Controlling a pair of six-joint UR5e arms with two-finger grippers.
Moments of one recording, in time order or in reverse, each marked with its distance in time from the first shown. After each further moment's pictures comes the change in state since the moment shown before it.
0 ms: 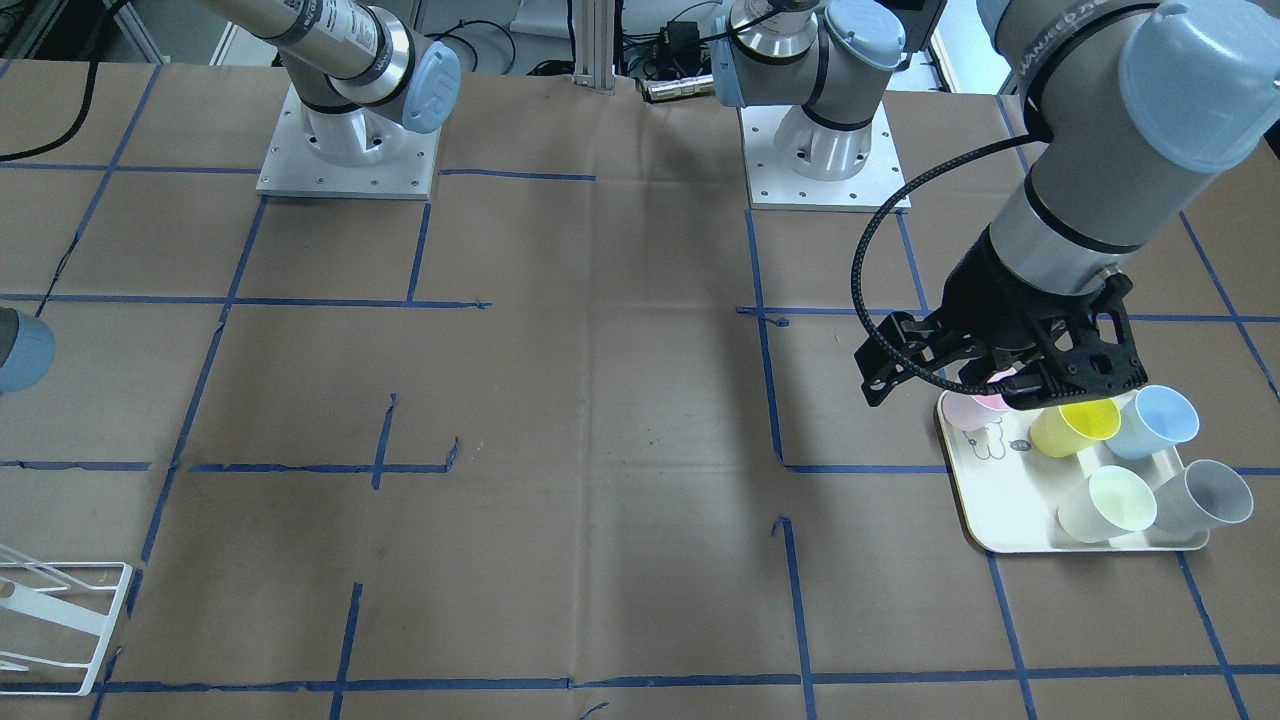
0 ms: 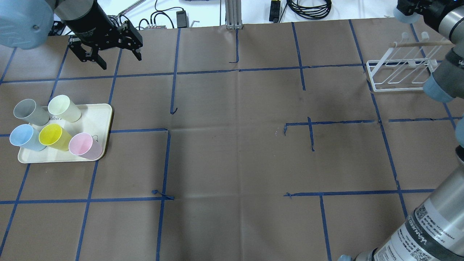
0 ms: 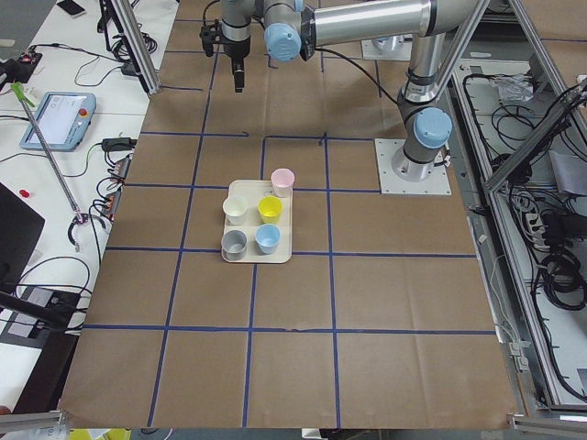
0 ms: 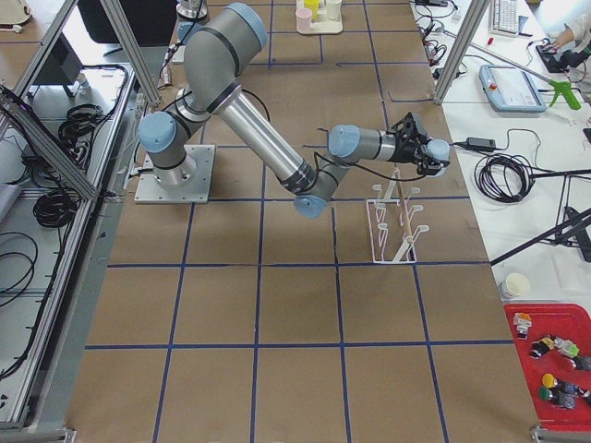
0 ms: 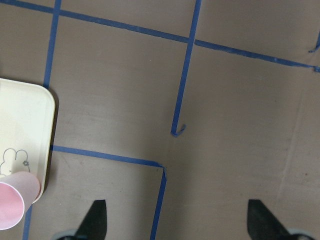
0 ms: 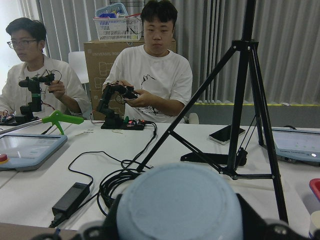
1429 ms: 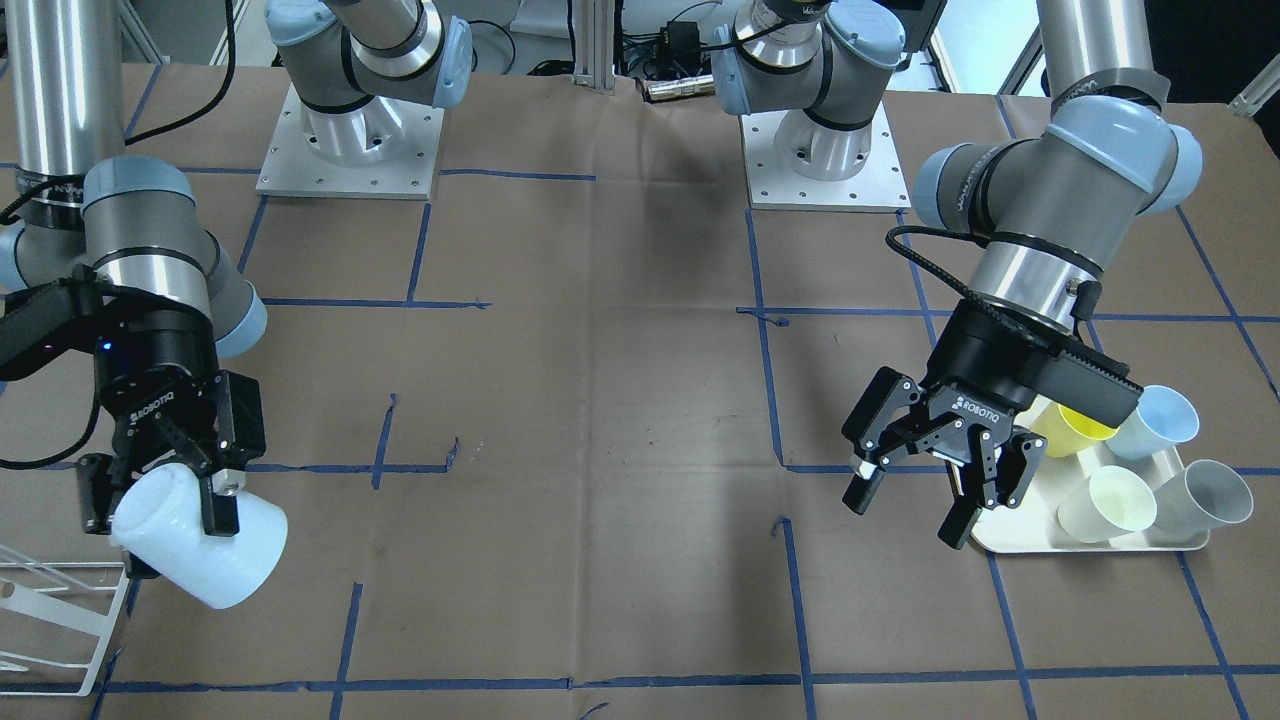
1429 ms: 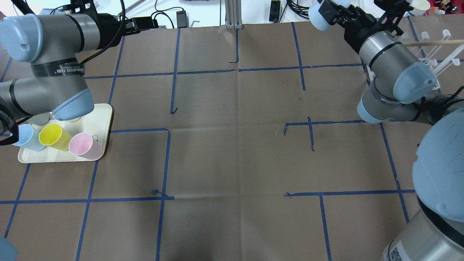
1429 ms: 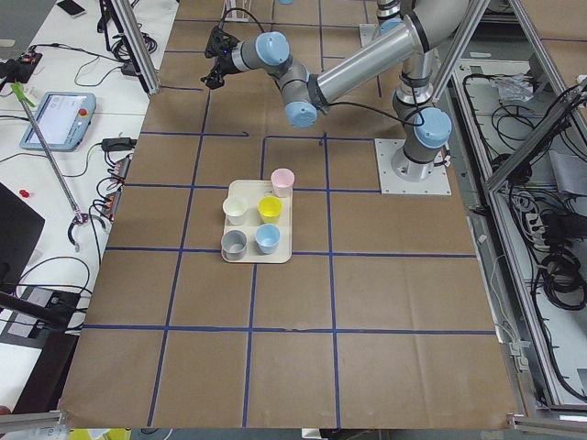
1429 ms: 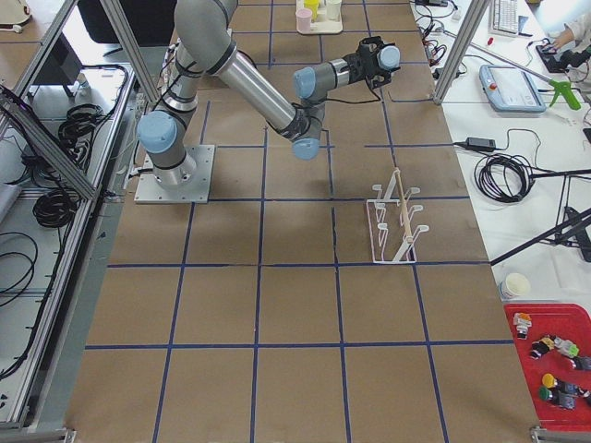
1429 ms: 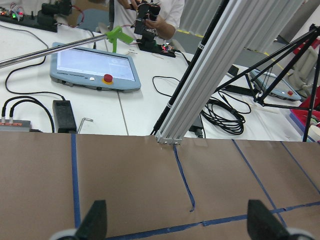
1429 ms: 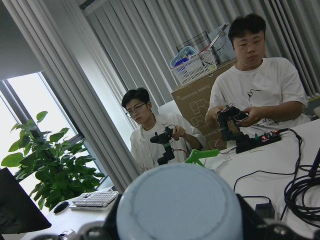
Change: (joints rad) left arm 0.086 -0.028 -0.387 1.123 -0.430 0.069; right arm 0.279 -0.136 0.264 -0.453 0.002 0.527
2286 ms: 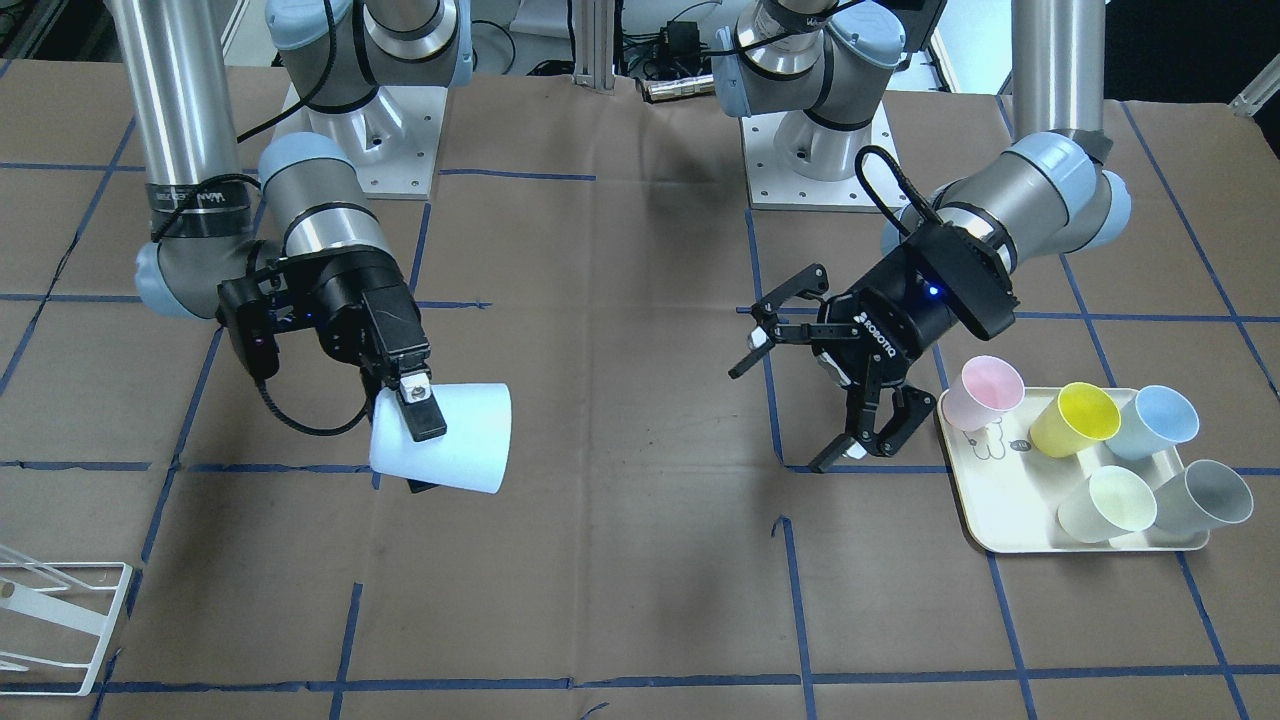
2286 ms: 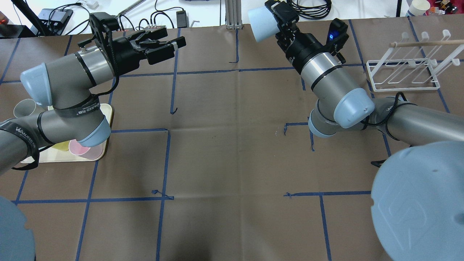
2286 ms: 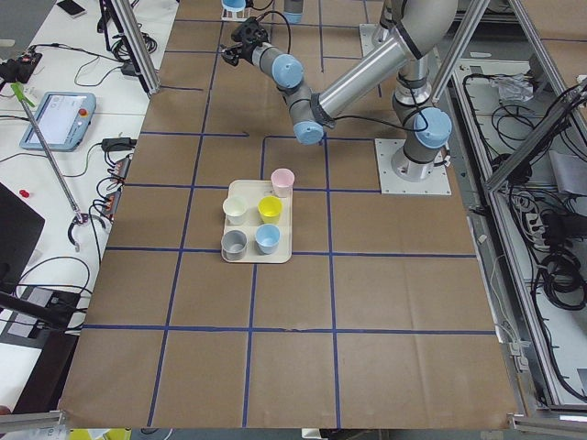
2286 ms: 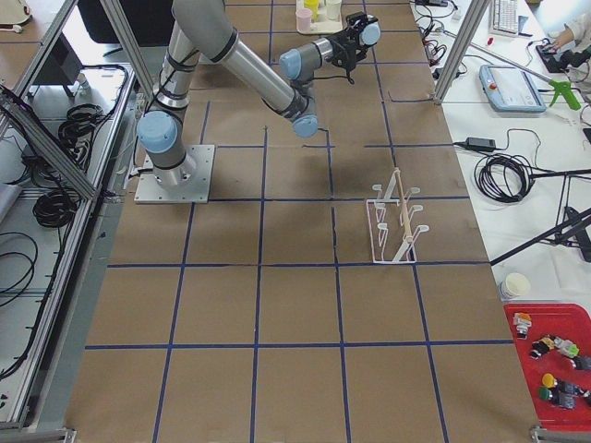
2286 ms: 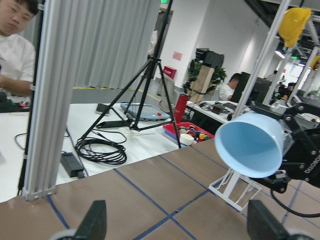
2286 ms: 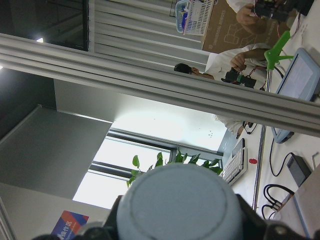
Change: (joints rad) left arm 0.042 -0.069 -0.190 0.568 -0.532 0.096; right arm 0.266 -0.001 0.035 -0.165 -0.130 0.938
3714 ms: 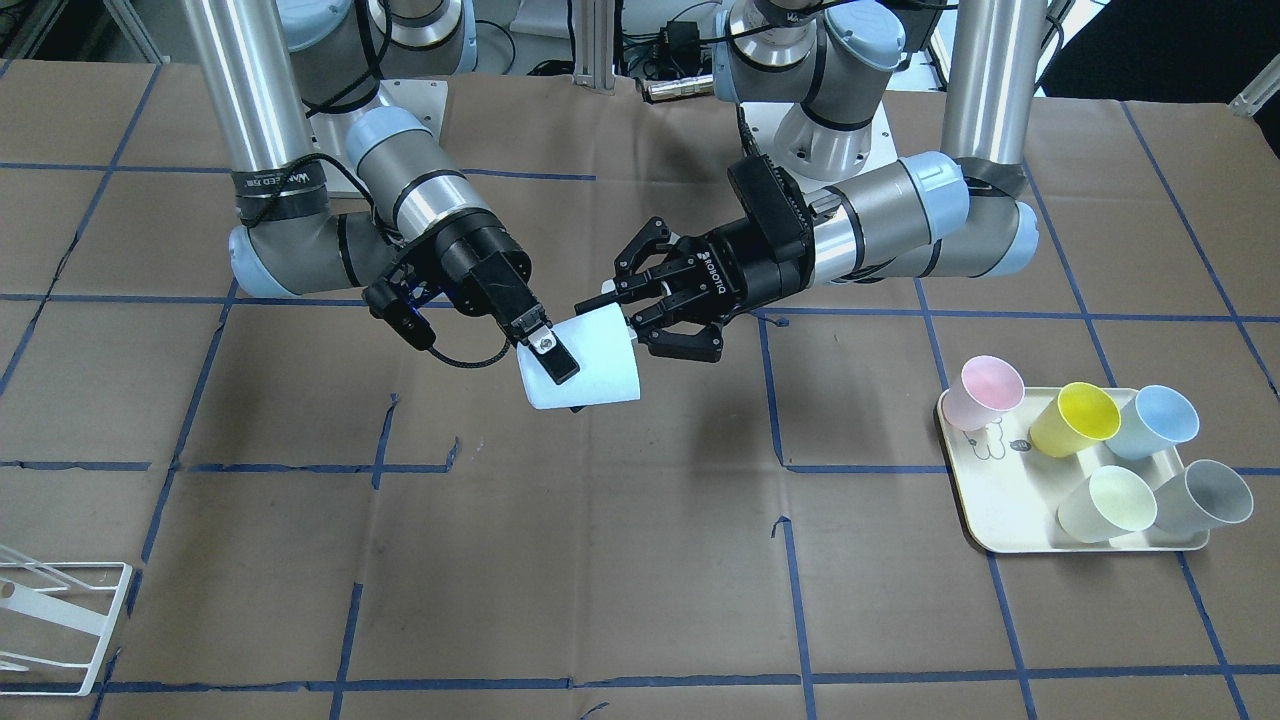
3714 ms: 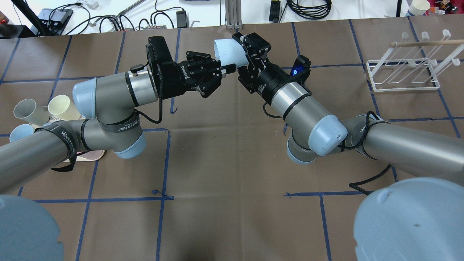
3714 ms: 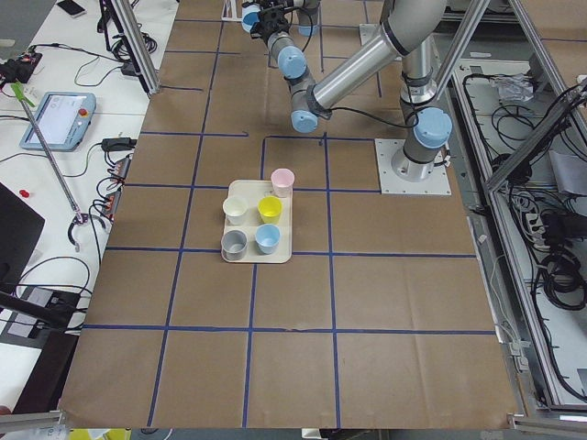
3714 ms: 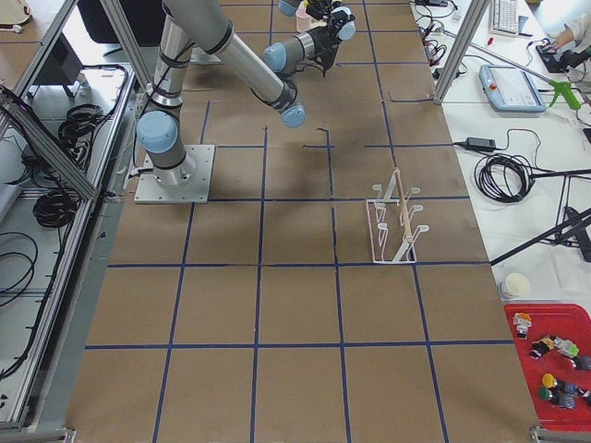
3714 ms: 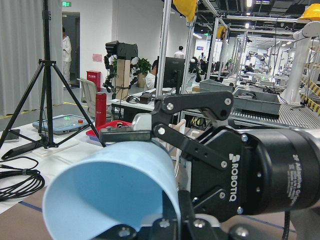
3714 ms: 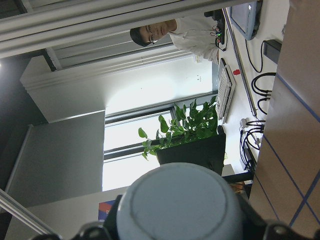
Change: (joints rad) left arm -0.177 -0.068 -0.047 0.194 -0.218 0.216; right arm 0.180 -0.017 0.109 -0.015 -0.044 0.493
